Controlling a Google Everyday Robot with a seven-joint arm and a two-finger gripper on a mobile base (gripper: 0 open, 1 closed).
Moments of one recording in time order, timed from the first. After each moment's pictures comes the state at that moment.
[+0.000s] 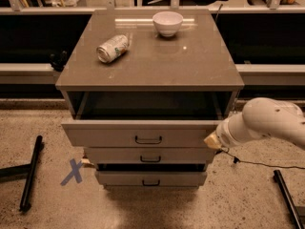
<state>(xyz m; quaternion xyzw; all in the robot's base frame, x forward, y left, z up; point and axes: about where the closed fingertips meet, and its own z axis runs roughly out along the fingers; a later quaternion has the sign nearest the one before) 0.540 -0.211 0.634 -0.33 0.91 0.08 0.23</state>
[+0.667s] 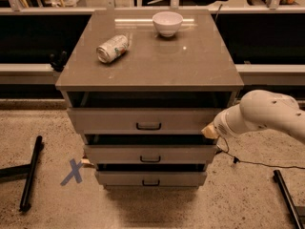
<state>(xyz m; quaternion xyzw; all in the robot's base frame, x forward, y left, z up) 0.577 -0.202 0.648 -0.32 0.91 0.08 0.26</state>
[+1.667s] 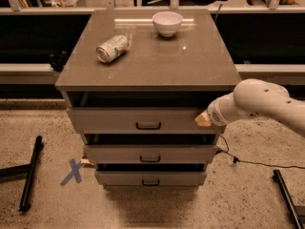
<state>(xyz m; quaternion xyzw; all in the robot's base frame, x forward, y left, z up) 0.623 -0.183 0.667 -0.32 0.89 0.09 0.29</state>
